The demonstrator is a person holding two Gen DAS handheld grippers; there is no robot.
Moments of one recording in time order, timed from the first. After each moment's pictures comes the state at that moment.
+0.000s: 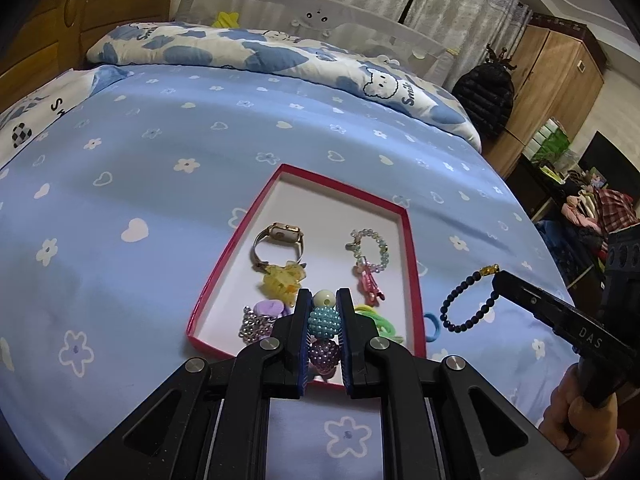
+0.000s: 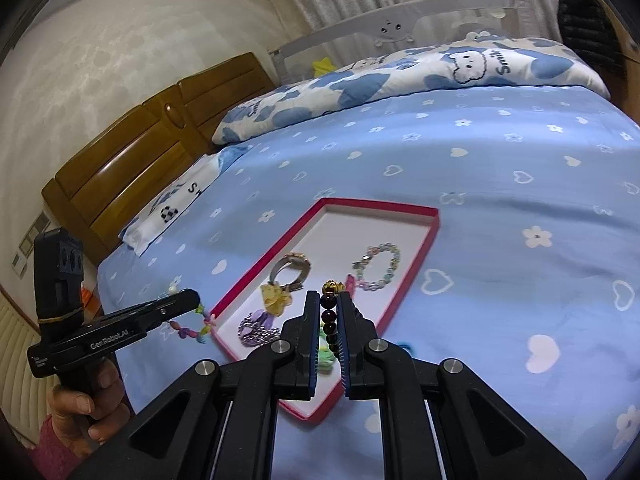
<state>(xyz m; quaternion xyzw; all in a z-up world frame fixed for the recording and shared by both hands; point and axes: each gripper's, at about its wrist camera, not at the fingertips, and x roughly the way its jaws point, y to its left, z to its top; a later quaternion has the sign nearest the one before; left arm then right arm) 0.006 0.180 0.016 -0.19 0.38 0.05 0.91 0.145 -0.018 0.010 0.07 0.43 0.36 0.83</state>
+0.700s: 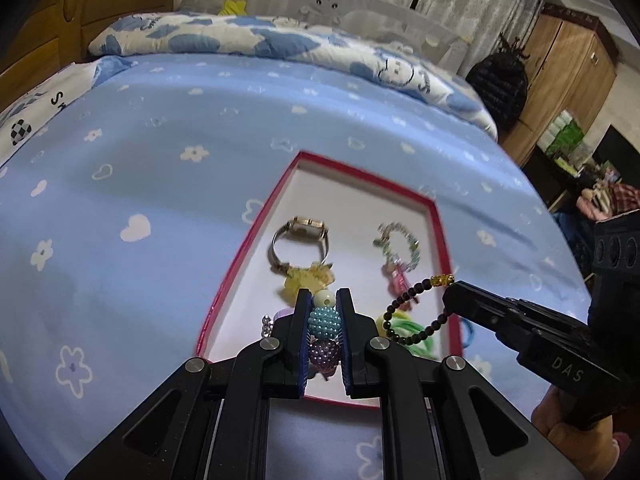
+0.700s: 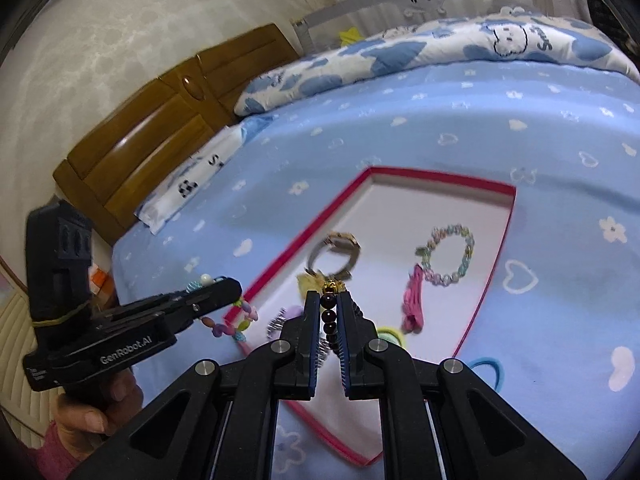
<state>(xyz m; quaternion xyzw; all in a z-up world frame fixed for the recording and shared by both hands) 0.045 0.198 -0.014 -0.17 0.41 0.06 0.89 0.155 0.049 -0.030 0.06 0.47 0.40 0.79</state>
